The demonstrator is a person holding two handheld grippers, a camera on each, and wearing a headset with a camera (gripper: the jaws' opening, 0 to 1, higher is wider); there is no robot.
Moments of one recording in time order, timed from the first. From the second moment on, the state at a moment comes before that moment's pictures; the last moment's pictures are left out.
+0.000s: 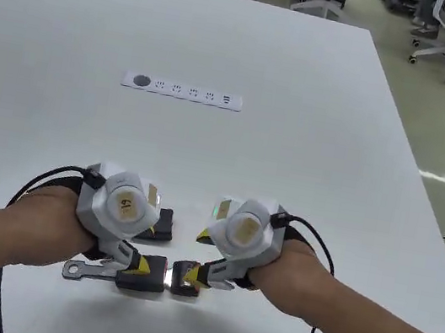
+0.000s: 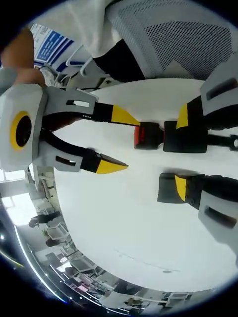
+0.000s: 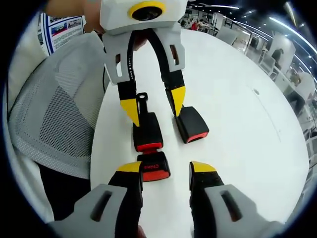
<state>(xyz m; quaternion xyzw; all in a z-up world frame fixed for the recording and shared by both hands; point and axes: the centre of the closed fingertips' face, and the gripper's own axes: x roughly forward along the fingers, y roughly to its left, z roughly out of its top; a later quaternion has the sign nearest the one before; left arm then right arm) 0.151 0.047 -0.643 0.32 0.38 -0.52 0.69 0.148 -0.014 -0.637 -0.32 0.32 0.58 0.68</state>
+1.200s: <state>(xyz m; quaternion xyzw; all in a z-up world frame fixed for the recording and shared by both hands) 0.213 0.069 -0.680 0.34 0.42 -0.52 0.66 0.204 -0.164 -0.682 -0.37 0.38 0.56 0.64</state>
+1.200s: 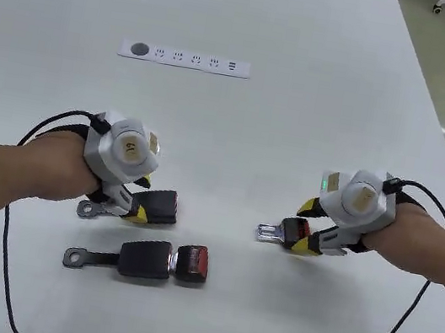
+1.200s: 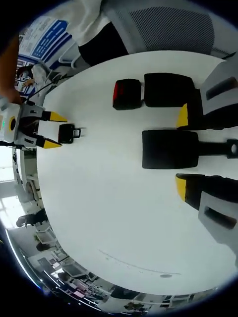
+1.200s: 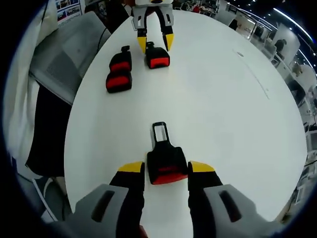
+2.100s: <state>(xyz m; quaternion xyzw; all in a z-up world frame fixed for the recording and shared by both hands) 0.208 0.069 -0.698 0.37 0.41 -0.55 0.63 0.209 -0.161 -0.693 -0.37 0.38 0.56 0.64</state>
